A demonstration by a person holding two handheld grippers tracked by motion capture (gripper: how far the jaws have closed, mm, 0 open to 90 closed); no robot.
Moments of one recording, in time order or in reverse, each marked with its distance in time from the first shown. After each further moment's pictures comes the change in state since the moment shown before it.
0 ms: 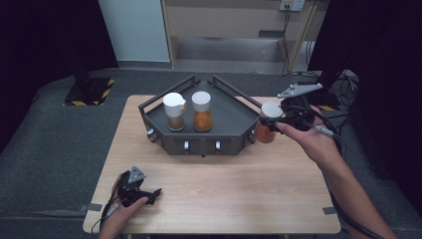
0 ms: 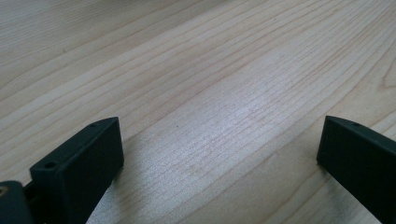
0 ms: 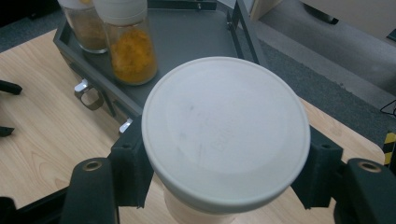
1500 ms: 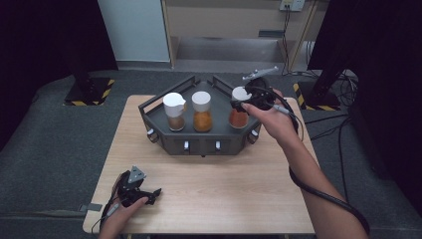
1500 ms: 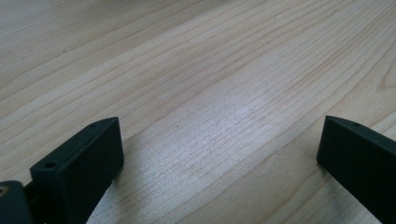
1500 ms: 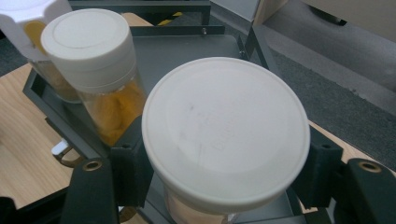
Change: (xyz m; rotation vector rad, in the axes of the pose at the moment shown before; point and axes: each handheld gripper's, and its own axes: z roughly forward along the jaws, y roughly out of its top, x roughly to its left) left arm 0.000 0.000 0.000 -0.002 0.001 0.000; right arm 0.008 0.050 0.091 -0.004 0.004 0.026
